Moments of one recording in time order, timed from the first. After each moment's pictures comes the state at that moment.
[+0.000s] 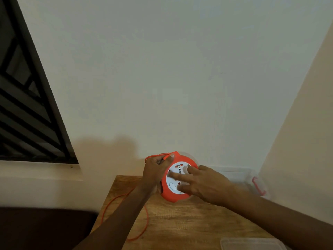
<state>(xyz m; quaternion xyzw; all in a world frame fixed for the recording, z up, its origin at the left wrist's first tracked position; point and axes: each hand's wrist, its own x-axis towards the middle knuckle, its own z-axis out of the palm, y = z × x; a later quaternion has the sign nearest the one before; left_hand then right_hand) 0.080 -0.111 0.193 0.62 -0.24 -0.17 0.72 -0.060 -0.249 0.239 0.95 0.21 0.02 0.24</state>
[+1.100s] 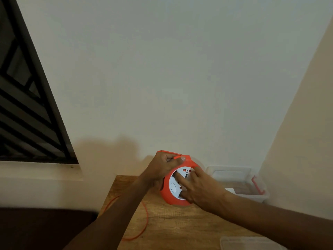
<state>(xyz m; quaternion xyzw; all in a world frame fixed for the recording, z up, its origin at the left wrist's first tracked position) 0.089 -0.120 0.208 0.67 -0.38 -0.23 0.59 -0.069 -0.229 0.226 0.92 0.15 -0.04 0.36</state>
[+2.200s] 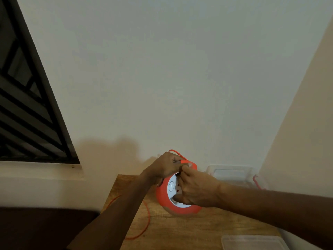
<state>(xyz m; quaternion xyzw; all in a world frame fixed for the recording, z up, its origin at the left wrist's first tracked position) 0.094 -0.126 0.212 0.74 -0.43 -0.26 0.45 -0.057 -0.217 0.239 0.84 0.28 0.00 0.46</state>
